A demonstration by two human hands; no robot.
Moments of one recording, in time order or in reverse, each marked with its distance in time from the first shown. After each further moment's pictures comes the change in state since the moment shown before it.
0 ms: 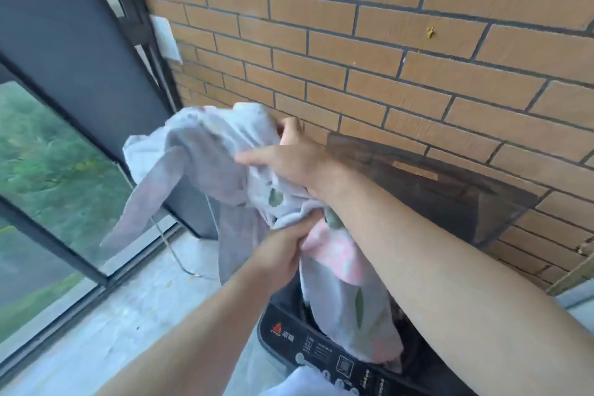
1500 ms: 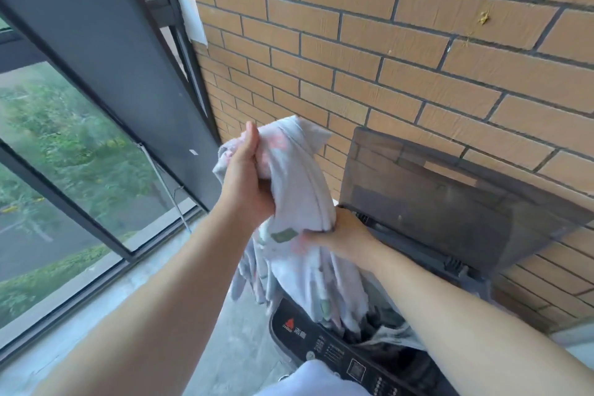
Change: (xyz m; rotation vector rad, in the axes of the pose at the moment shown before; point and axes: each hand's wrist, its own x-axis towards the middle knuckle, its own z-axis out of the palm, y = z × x) left_hand 0.052 0.071 -0.059 -0.468 0.293 0.111; right_hand -0.012 0.153 0.008 -0.146 -0.182 0.179
